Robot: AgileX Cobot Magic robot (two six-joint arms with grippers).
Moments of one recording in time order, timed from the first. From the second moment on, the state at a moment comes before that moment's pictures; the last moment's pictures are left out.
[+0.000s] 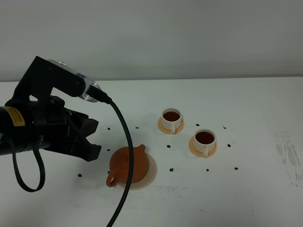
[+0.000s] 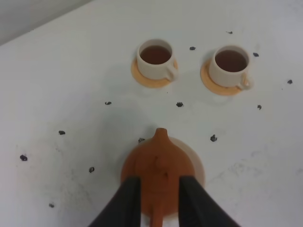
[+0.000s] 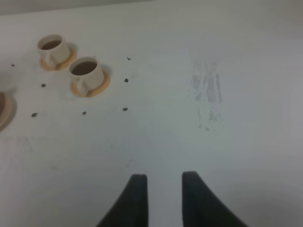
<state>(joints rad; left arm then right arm) -0.50 1.22 -0.92 -0.14 0.39 0.23 -0.02 -0.01 -0.50 0.09 1.09 -0.06</state>
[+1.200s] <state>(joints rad) 0.00 0.36 -0.76 0.02 1.03 0.10 -0.02 -0.01 -0.50 0.09 1.09 -0.06</state>
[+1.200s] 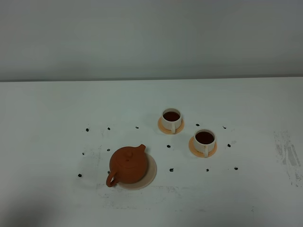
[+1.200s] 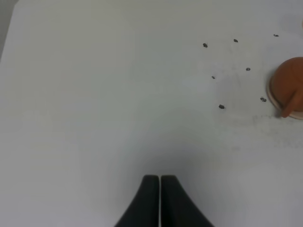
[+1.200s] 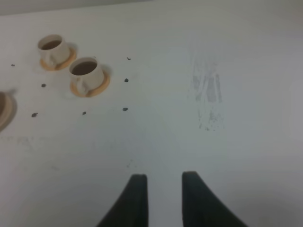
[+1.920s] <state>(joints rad) 0.00 0.08 -0.51 0.00 1.06 0.00 -0.02 -0.01 -0.50 0.09 1.09 -0.06</state>
